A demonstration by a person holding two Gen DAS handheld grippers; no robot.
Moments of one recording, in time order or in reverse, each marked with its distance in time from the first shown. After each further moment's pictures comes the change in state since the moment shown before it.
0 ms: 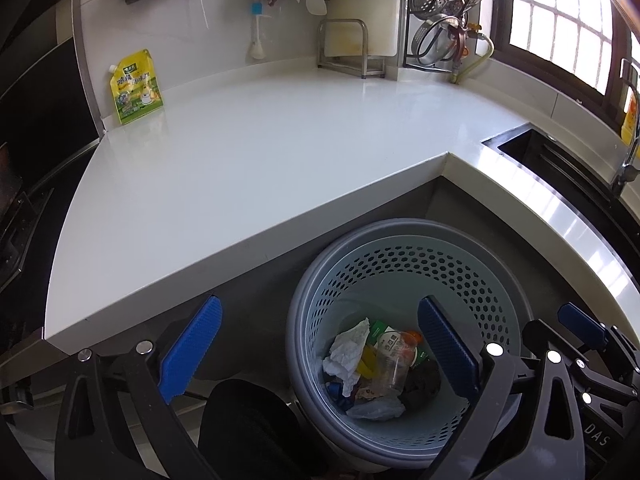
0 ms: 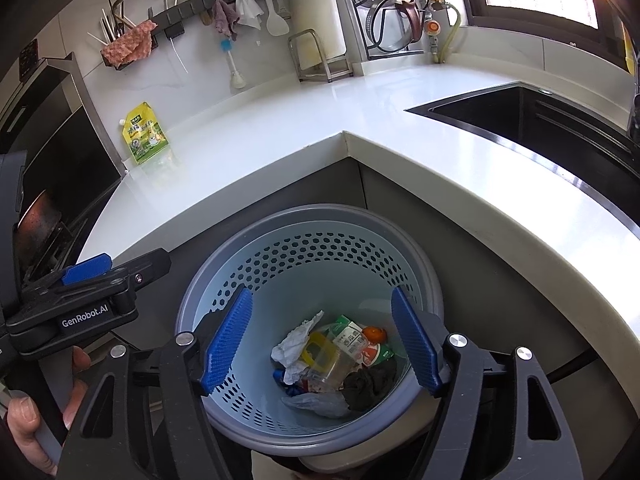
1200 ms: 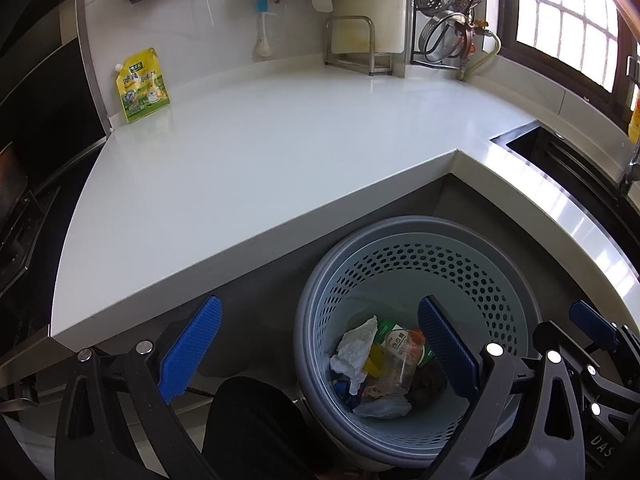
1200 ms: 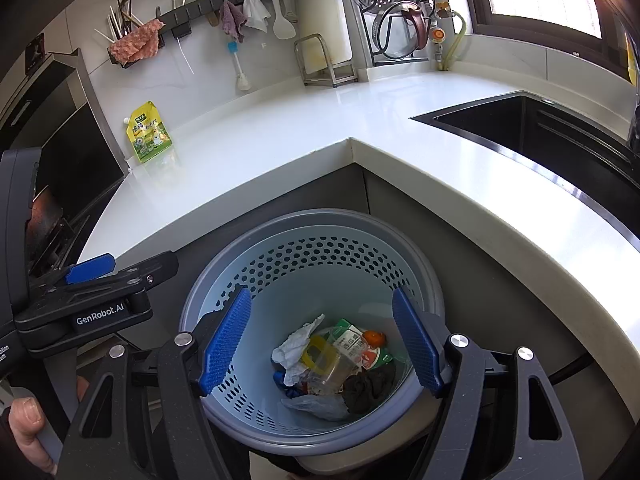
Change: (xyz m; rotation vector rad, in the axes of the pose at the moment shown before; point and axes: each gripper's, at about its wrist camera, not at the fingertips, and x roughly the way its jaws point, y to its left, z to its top) left arm 0.001 -0.003 -0.001 -0.004 0.007 0.036; right arm -0.003 0.007 0.000 -0.027 -0.012 -0.008
